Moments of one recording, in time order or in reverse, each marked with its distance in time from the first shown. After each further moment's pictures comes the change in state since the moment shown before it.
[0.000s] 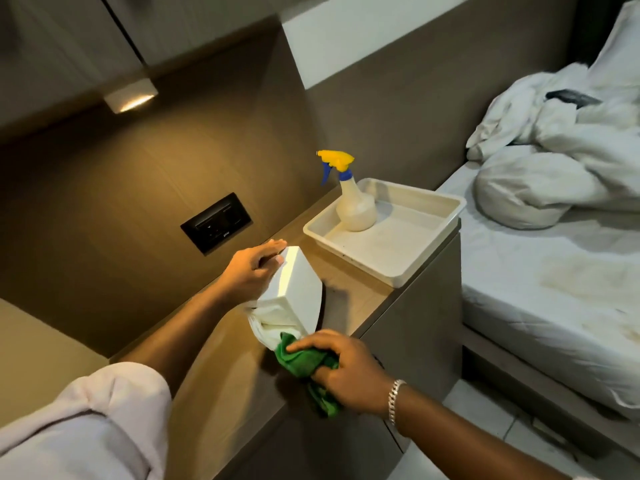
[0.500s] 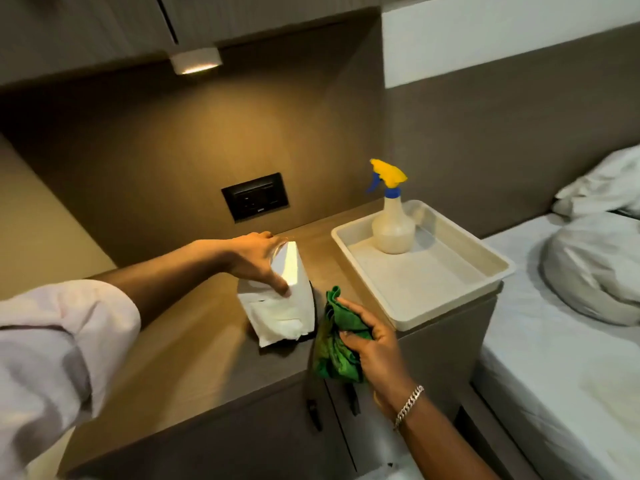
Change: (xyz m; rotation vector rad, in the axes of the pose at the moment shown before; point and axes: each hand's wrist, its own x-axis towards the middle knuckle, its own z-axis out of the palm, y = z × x) left_hand 0.015 0.022 -0.027 0.424 -0.338 -0.416; right_hand 0.046 0.020 -0.084 0.510 0.069 0.110
